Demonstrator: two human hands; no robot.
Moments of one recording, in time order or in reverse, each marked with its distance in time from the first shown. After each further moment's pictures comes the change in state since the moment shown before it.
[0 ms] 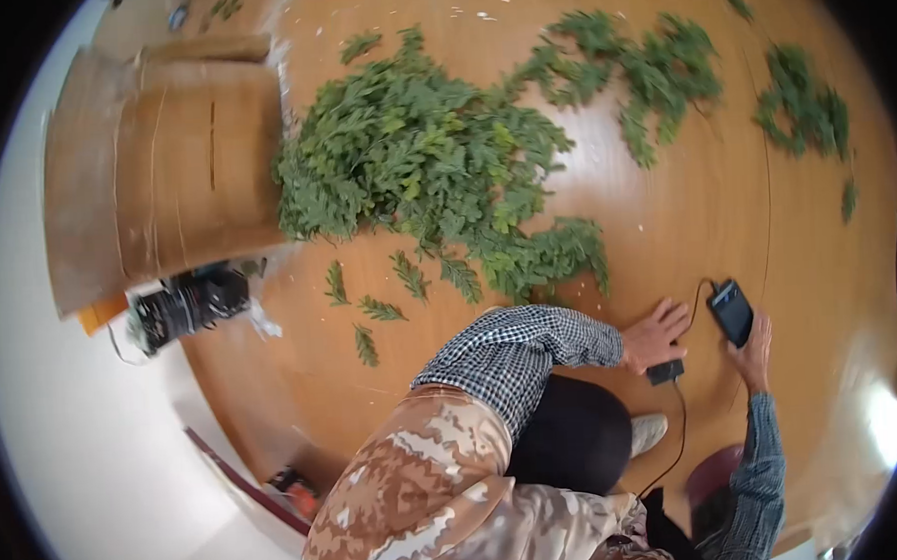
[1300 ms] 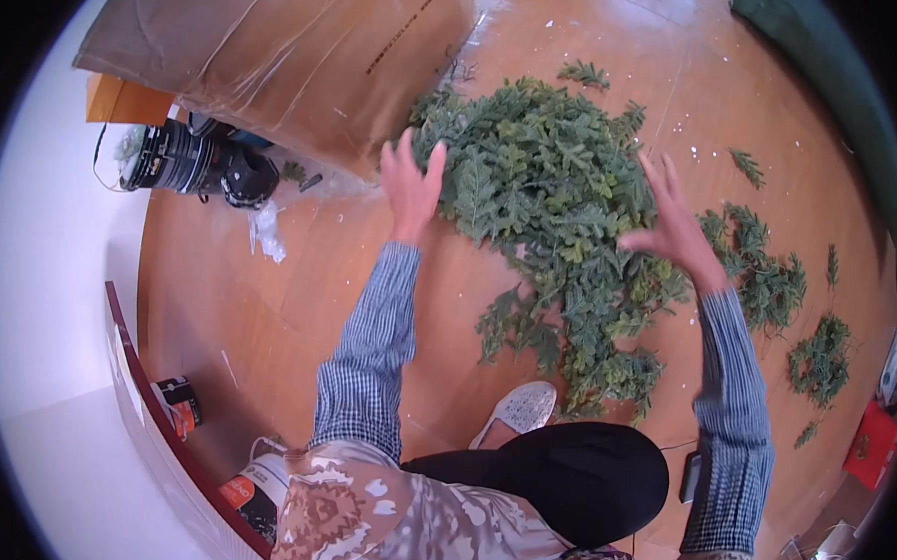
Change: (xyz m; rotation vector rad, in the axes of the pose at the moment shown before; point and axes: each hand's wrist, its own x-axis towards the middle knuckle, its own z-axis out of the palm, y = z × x) left_hand -0.459 -0.170 -0.281 0.523 1.493 -1.348; right_hand 0.341 -0.519 -0.034 0.283 -0.237 -0.793
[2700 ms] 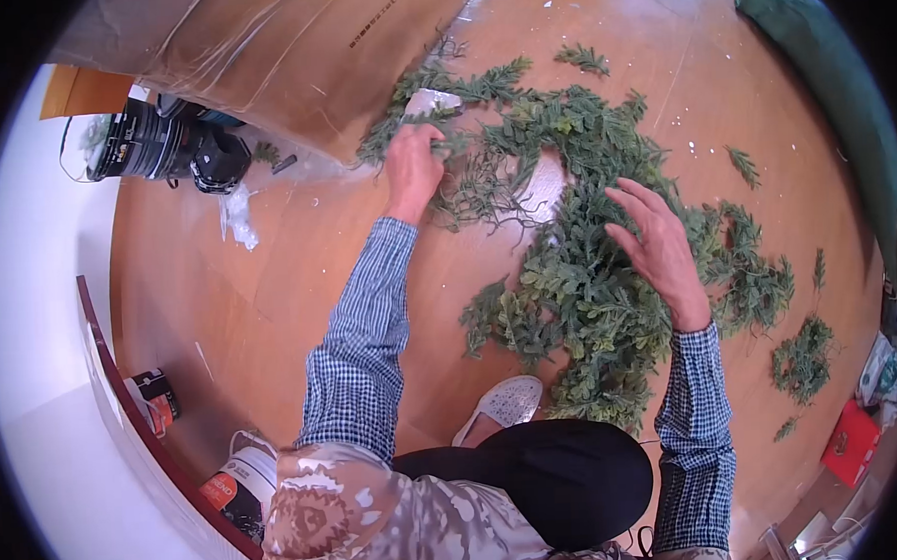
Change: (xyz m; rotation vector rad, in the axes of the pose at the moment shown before) left_hand 0.004 -0.002 0.024 0.124 -0.260 0.074; right_hand -0.009 -0.045 0.011 -0.111 -0.023 -0.123
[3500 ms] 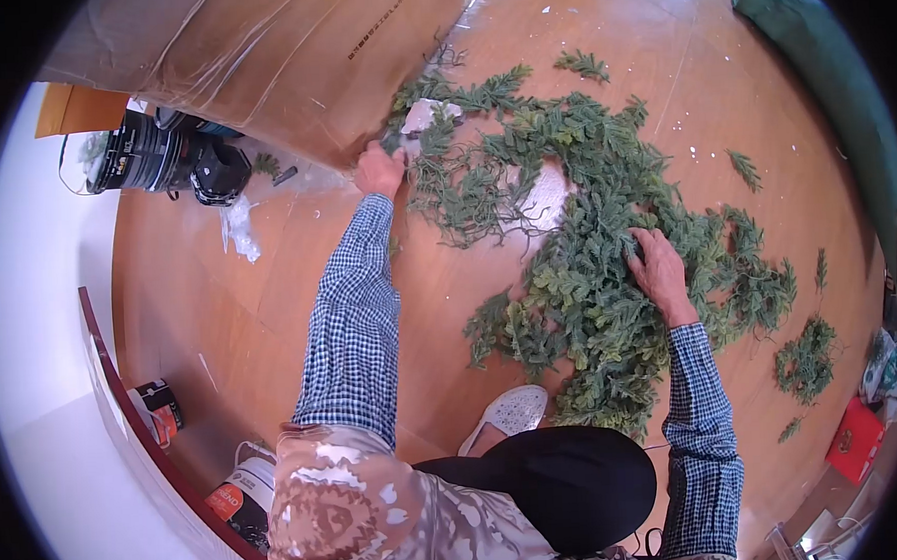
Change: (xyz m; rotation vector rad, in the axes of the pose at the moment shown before) left_hand 0.025 -0.101 0.032 0.225 -0.084 -0.517; right_hand -0.038 0.074 0.062 -0.101 -0.053 0.272
